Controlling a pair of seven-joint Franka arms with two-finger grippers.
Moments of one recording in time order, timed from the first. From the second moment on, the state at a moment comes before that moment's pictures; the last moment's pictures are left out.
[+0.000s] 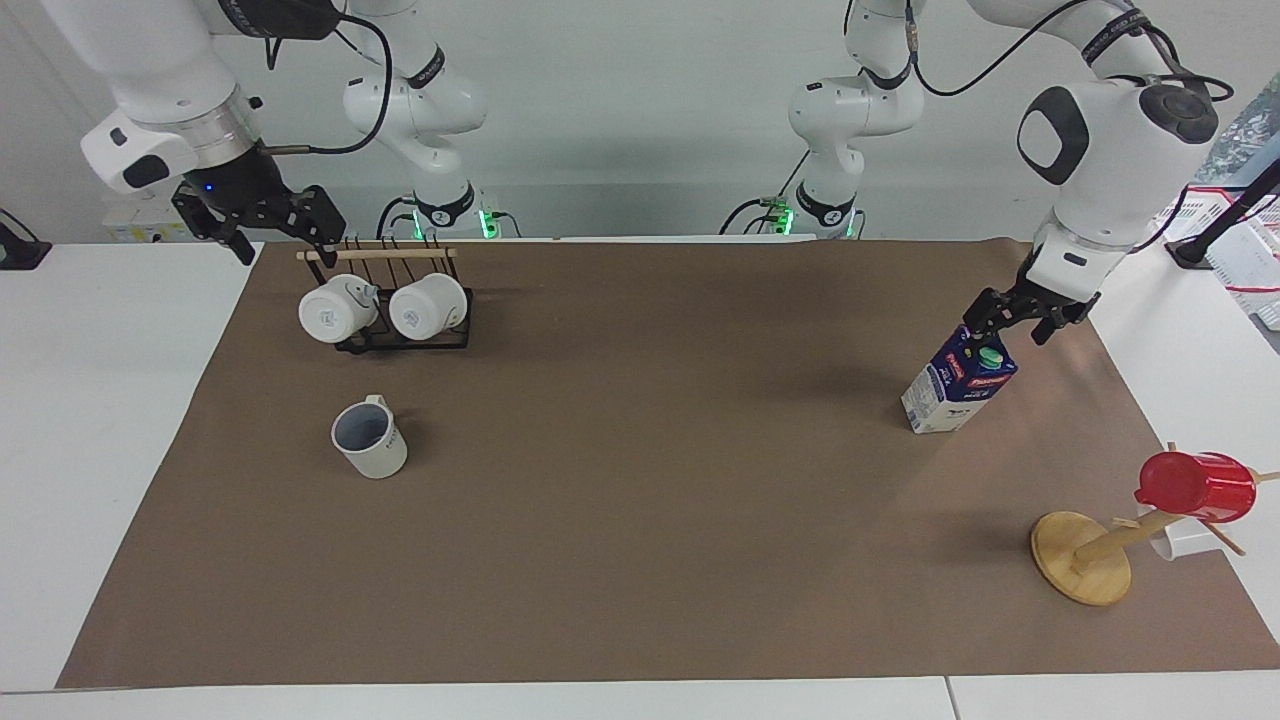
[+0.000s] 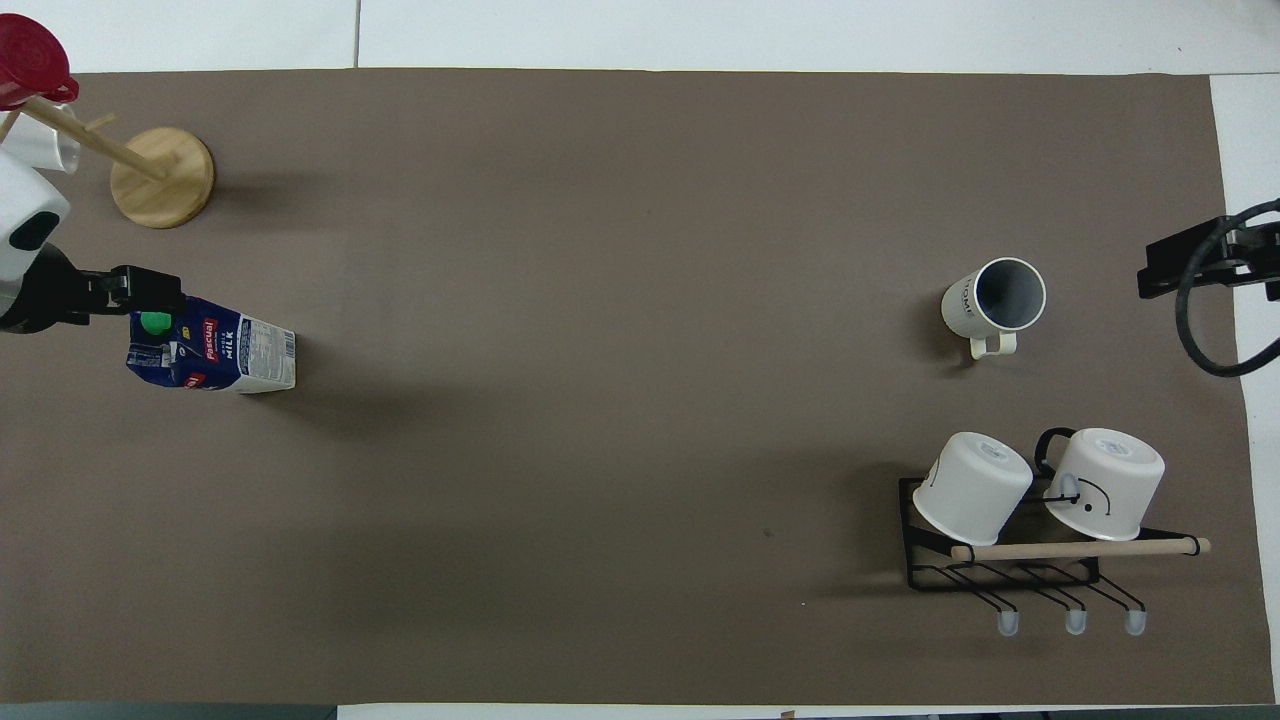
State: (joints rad) left arm 0.03 -0.01 -0.01 -1.91 0.01 1.96 0.01; right arm 0.05 0.03 -0.07 -1.48 -0.02 1.48 0.02
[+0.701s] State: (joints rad) left arm 0.03 -0.01 -0.01 -2.02 0.01 2.07 0.01; right arm -0.05 0.19 -0.07 -1.72 0.04 1.97 -0.36
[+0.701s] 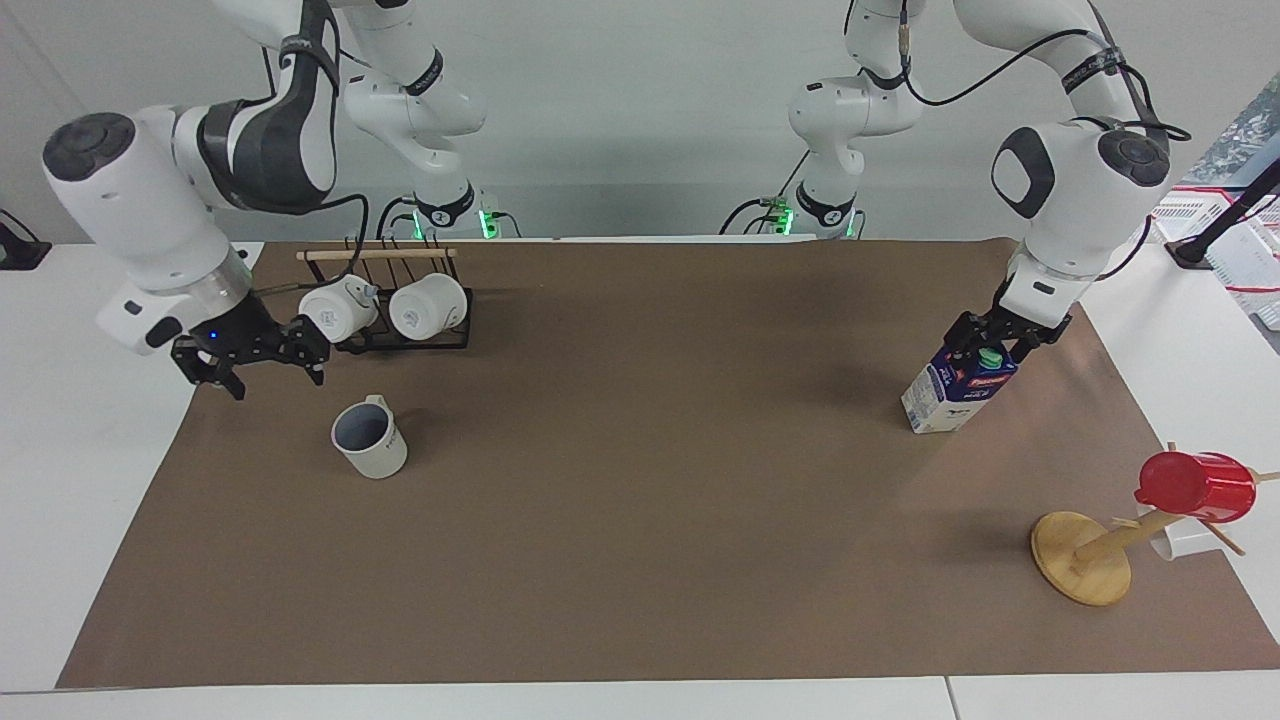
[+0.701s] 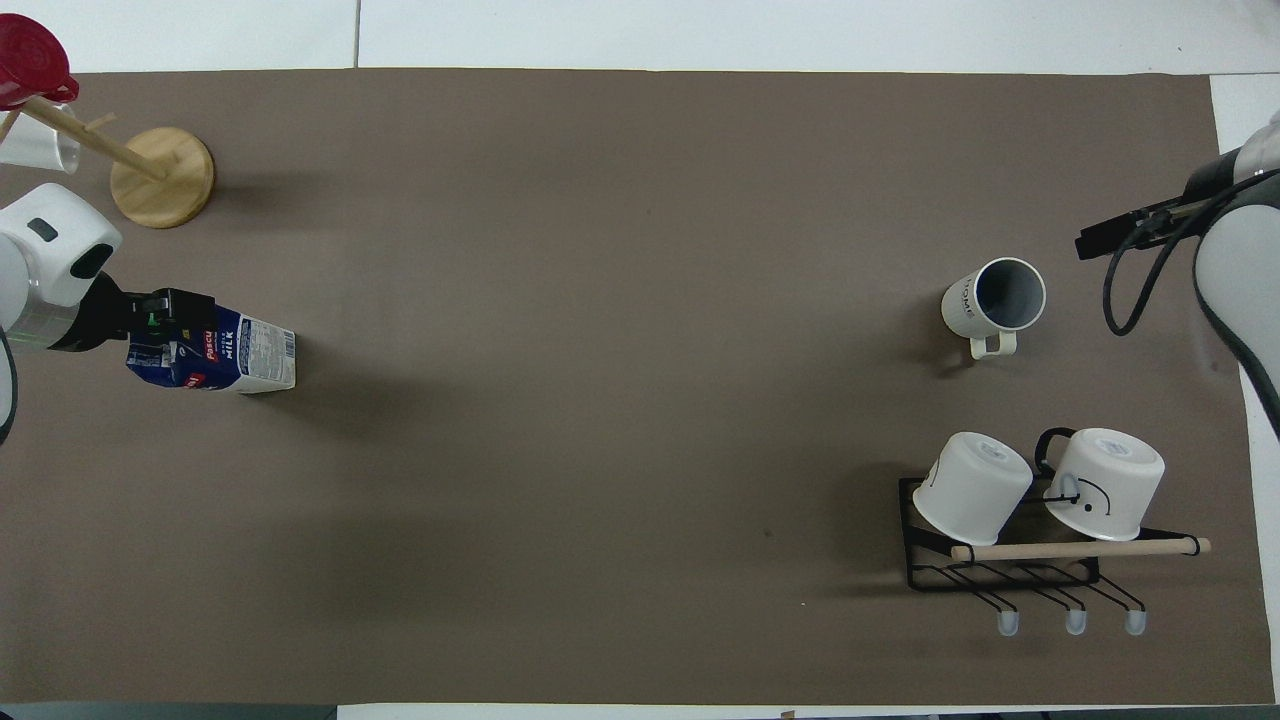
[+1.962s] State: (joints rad) left arm 0.04 -0.03 -0.01 -1.95 0.01 2.02 0.01; right arm -0.04 0.25 -0.07 -1.98 0.11 2.30 -0.48
